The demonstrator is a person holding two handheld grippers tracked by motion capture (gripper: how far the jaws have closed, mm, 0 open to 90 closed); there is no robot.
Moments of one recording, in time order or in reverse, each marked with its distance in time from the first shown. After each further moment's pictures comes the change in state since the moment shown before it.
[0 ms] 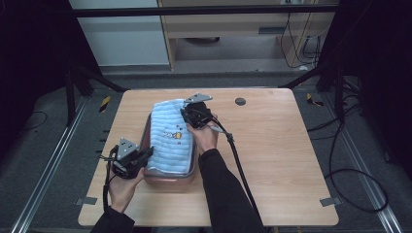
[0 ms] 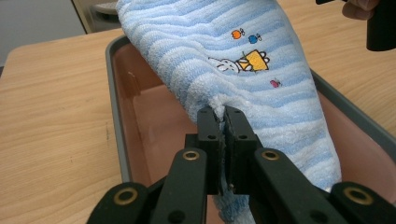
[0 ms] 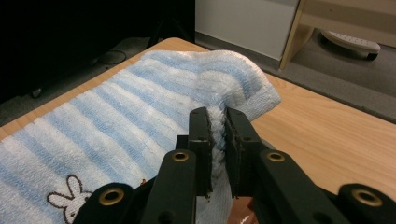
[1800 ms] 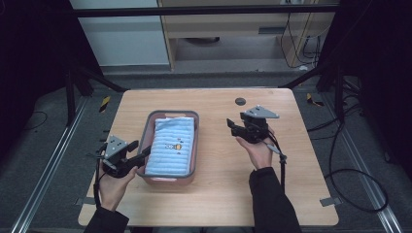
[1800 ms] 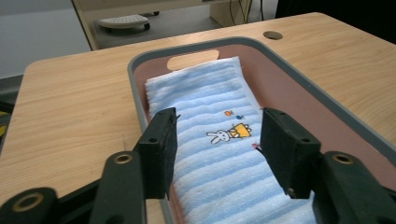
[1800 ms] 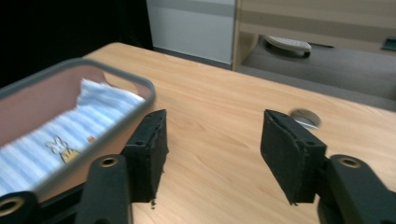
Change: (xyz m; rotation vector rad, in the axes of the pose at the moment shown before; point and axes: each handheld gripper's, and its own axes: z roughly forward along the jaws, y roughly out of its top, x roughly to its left) left arm 0.023 0.005 -0.013 -0.063 -0.004 -0.010; right arm -0.086 -0.065 -0.130 -0.090 -0.138 0.078
